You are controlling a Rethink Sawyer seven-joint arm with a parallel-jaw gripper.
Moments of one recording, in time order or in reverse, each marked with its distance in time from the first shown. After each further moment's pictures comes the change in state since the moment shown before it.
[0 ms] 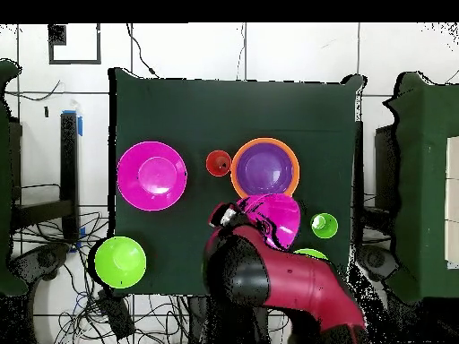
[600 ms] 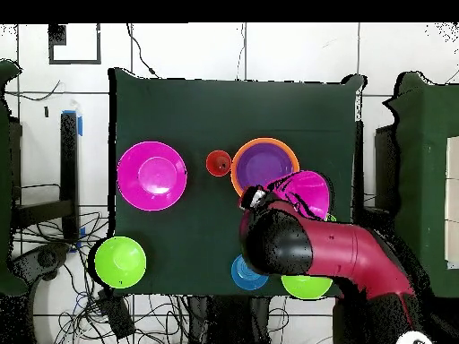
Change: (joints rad) arm -0.136 0.066 0.139 -0.149 -0.136 0.145 -0.036
